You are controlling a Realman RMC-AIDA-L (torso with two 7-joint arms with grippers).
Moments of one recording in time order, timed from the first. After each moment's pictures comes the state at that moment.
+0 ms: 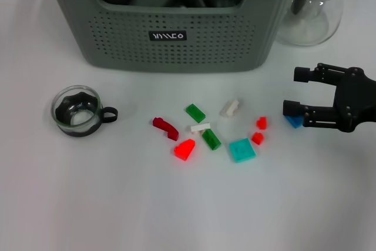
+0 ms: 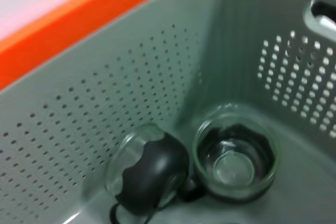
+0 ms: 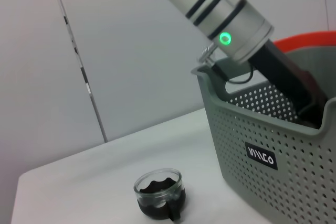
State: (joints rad) left arm -1.23 -2.11 1.10 0.51 2.85 0.87 -2.61; right arm 0.39 2.09 -0.73 -0.79 -1.92 -1.71 1.36
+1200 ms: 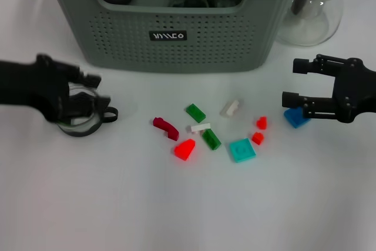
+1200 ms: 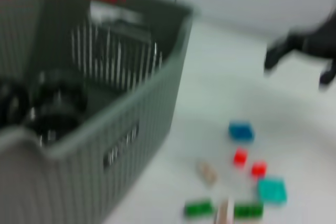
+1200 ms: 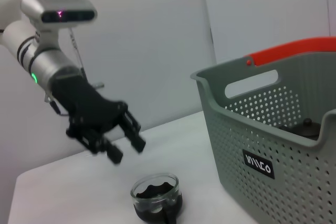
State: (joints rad) left arm -0.39 -2.16 0.69 1.38 2.27 1.85 -1.70; right arm 0.42 2.08 -0.72 -0.78 -1.92 -1.70 1.37
